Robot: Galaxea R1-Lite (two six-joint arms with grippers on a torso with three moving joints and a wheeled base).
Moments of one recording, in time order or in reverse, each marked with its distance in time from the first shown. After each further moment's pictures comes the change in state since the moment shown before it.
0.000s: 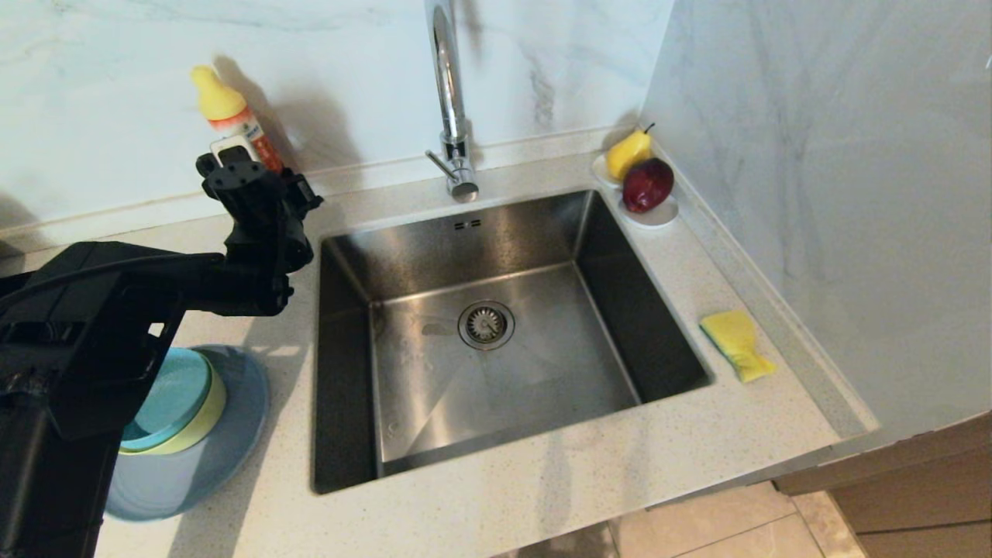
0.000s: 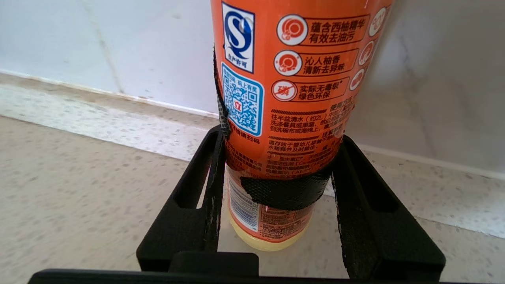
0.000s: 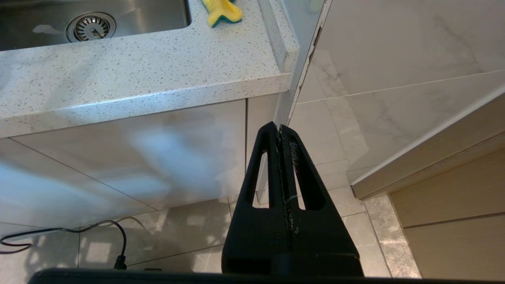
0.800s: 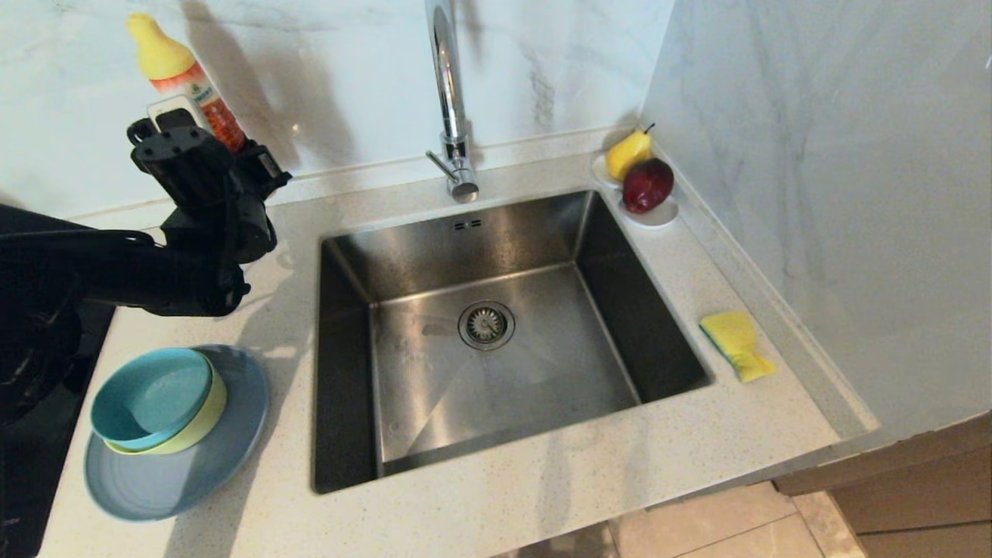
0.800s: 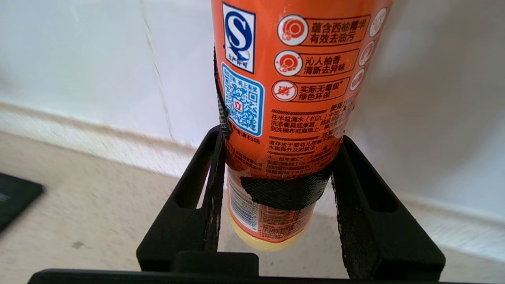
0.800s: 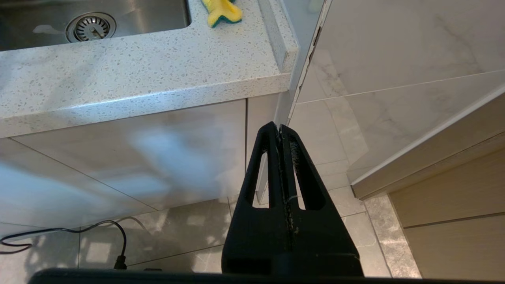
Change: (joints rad) left arm -0.008 -0.272 0.320 -0.093 0.003 0.008; right arm 0.000 0.000 0.000 0.000 0.000 0.000
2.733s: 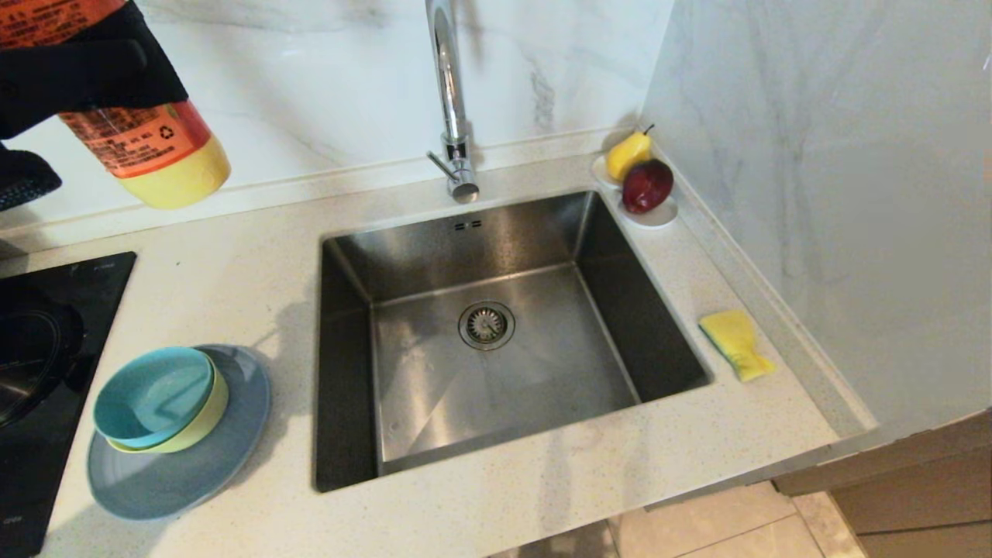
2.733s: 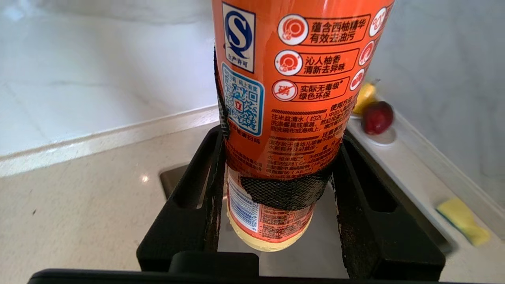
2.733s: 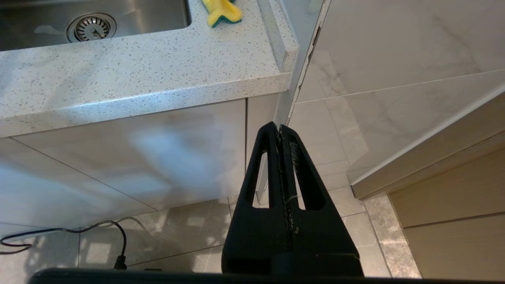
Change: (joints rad) left arm -0.600 -1.093 0.528 0.684 -0.169 0.147; right arm -0.001 0.000 0.000 0.000 0.000 0.000
